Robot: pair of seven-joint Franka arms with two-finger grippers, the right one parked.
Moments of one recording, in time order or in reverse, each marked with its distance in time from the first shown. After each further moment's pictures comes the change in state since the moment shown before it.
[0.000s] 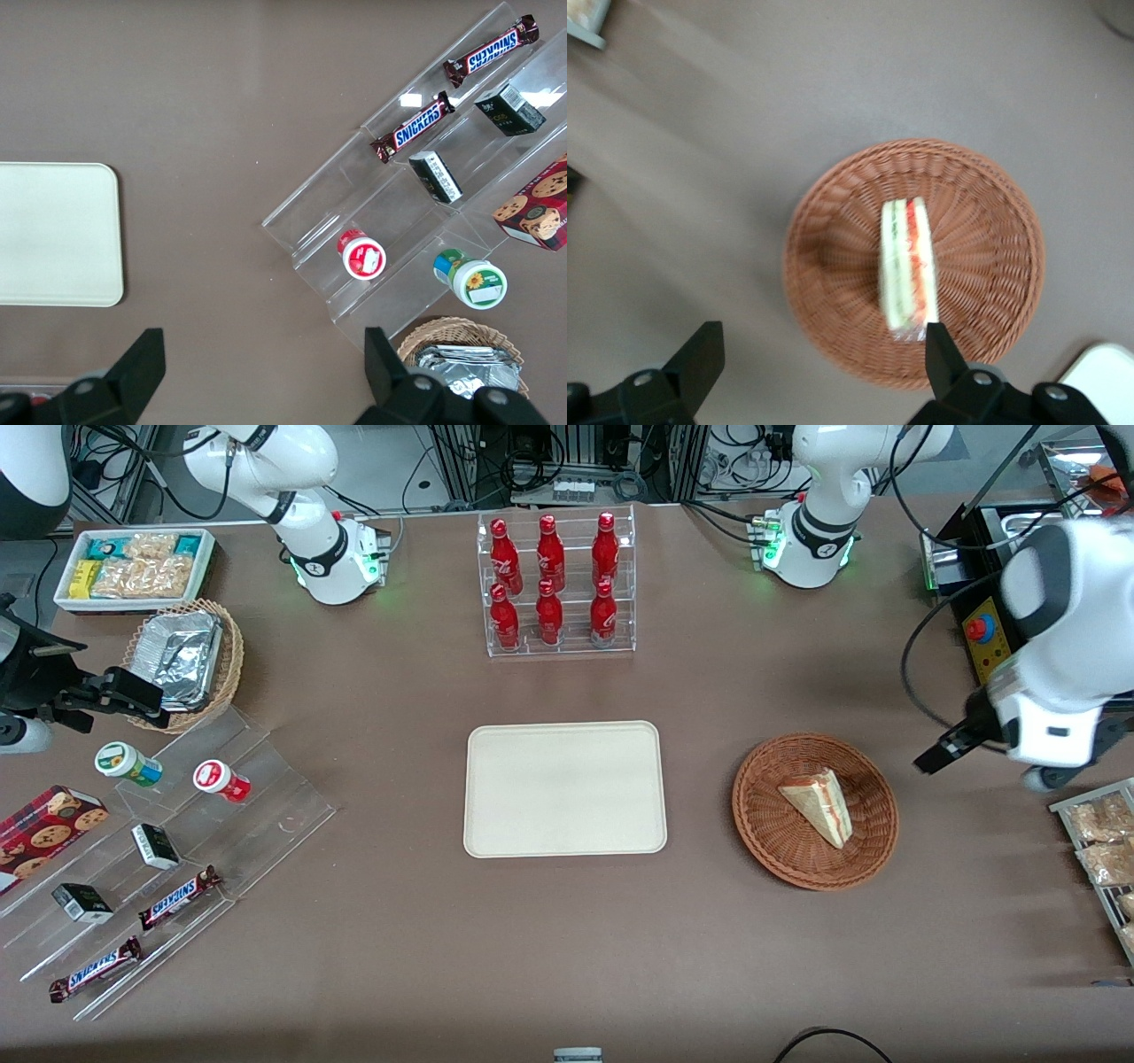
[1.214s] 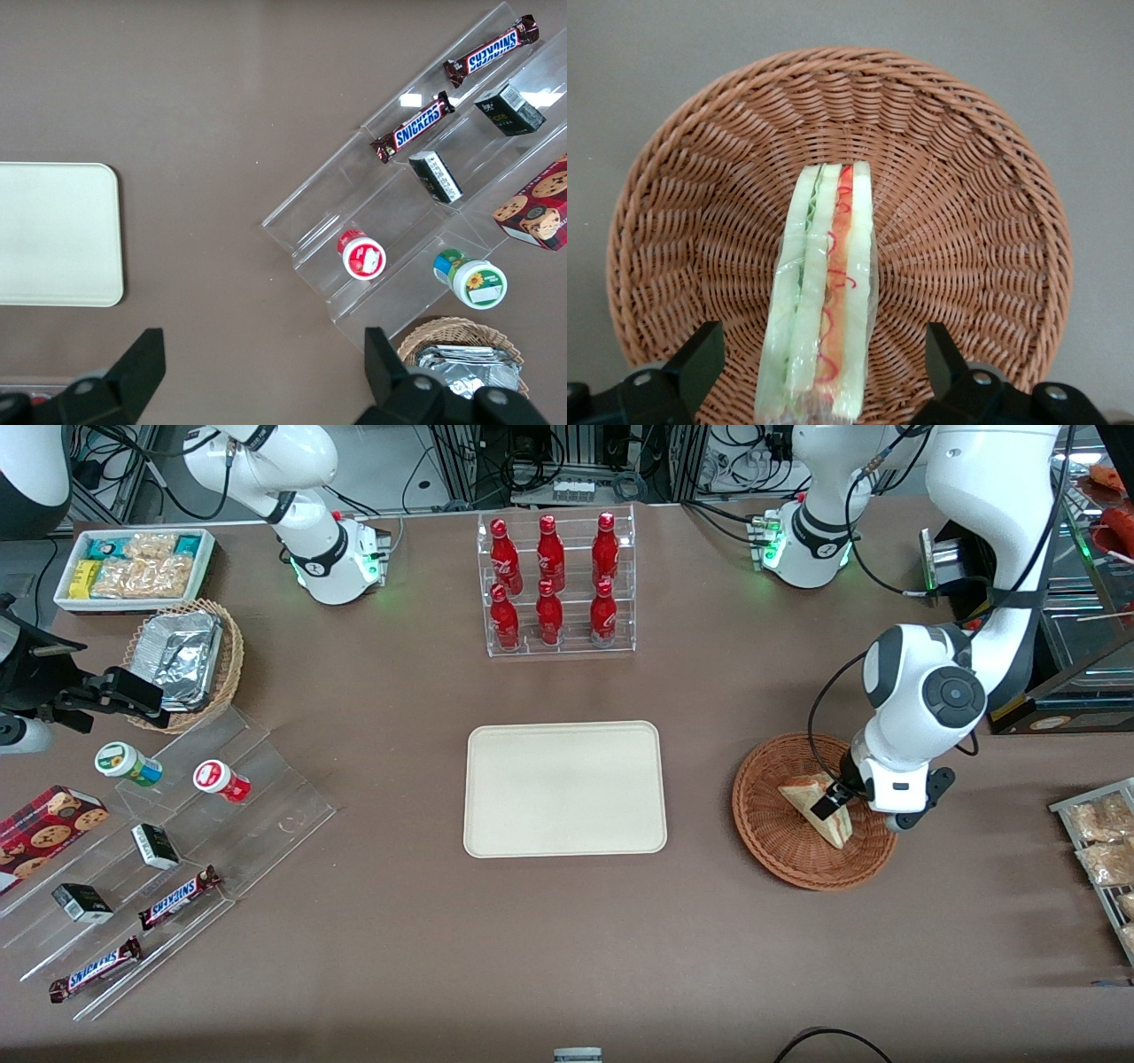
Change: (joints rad) arm -0.100 0.231 -0.013 -0.129 0.000 0.378 -0.186
